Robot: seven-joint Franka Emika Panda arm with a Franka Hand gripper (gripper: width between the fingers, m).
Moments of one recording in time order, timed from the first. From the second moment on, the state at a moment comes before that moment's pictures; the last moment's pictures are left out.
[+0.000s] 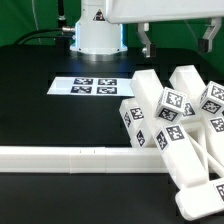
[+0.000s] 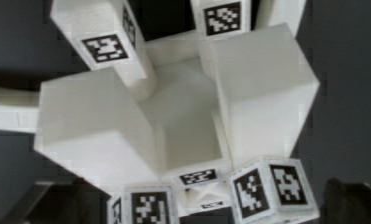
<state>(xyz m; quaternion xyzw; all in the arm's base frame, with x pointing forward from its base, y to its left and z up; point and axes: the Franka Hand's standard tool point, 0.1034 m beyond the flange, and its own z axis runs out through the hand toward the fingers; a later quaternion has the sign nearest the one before) 0.619 0.087 0.155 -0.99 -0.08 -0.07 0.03</state>
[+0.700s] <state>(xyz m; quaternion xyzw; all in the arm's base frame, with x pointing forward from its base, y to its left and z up) 0.612 0.085 0.149 -0.98 -0.21 -0.02 0.02</state>
